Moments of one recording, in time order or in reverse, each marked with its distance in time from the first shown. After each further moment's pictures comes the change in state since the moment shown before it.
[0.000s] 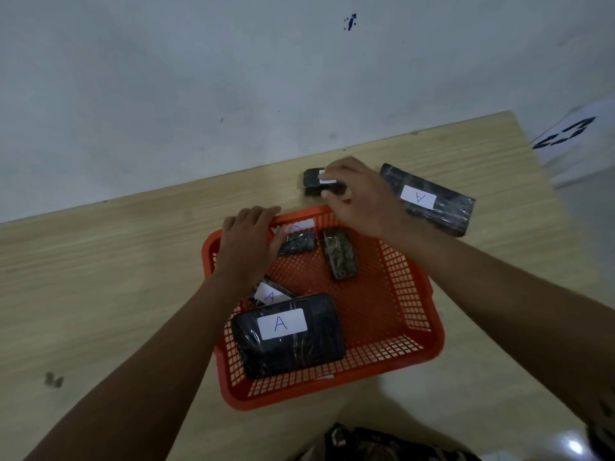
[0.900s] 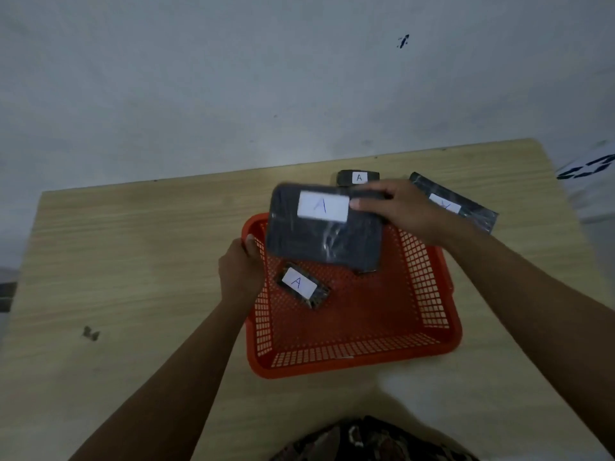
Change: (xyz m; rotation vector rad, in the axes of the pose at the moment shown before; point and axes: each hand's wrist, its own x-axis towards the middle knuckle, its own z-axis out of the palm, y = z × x) left_hand -0.080 -0.019 -0.009 -0.413 0.174 -0.666; right_hand -0.025 -0.054 -0.037 0.555 -0.376 0.348
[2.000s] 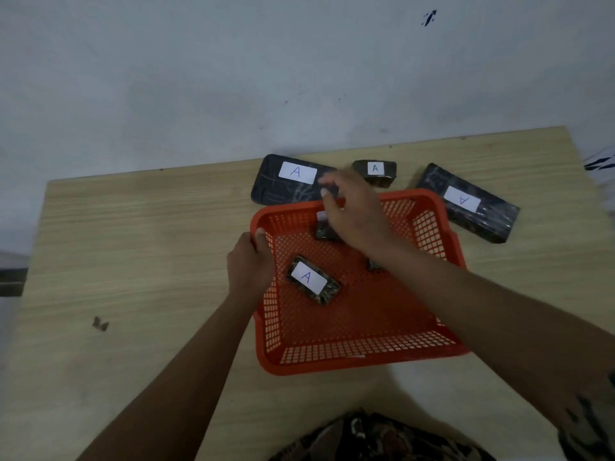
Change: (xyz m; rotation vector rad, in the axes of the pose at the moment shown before) left_hand 0.010 -0.011 0.004 -0.101 -0.019 -0.083; right_hand 0.050 0.022 0.092 -0.471 0.397 -0.336
